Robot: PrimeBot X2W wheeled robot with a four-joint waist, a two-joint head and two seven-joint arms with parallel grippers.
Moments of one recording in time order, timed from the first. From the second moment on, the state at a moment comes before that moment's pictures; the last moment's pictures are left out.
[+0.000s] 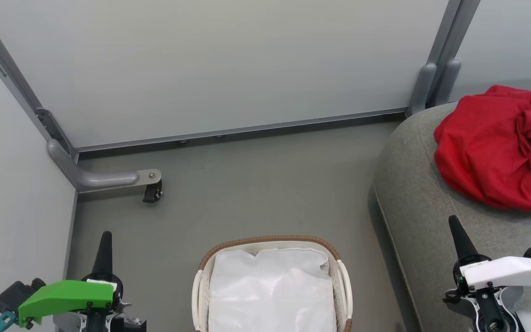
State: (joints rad) left arm -0.07 0.05 0.05 0.29 -1.28 -0.12 0.02; right arm -0.09 -0.04 -0.09 0.27 1.21 0.13 0.02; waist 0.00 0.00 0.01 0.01
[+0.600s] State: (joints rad) left arm -0.08 0.05 0.08 0.27 -1.42 -0.12 0.06; right arm -0.10 -0.04 -0.10 0.26 1.37 0.13 0.05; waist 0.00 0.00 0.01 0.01
